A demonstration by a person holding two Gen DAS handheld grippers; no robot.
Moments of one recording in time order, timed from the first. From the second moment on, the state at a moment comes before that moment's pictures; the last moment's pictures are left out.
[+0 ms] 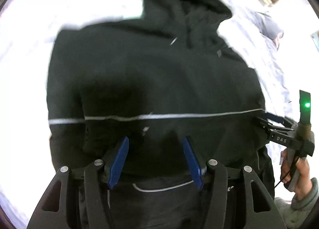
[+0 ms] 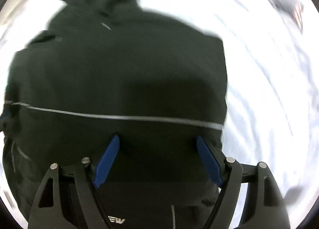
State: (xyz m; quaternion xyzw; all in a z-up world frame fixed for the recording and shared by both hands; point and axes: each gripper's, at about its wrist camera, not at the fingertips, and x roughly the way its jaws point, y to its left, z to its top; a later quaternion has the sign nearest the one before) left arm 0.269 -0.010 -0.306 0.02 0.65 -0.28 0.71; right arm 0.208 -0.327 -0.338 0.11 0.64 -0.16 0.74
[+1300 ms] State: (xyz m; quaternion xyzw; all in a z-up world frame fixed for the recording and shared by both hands) left arm 0.572 -0.149 -0.296 -0.02 0.57 -0.26 0.78; right arm 0.478 -0.441 -0.297 0.20 0.49 -0.12 0.84
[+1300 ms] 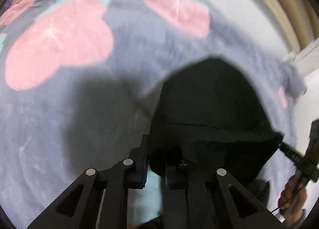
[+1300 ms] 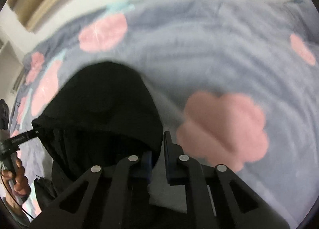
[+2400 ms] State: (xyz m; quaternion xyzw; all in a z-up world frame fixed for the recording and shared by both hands) left arm 0.569 -0.173 -0.247 -0.07 0.53 -0.36 0.77; right arm 0.495 -0.430 -0.289 0.22 0.48 -0.06 0.85
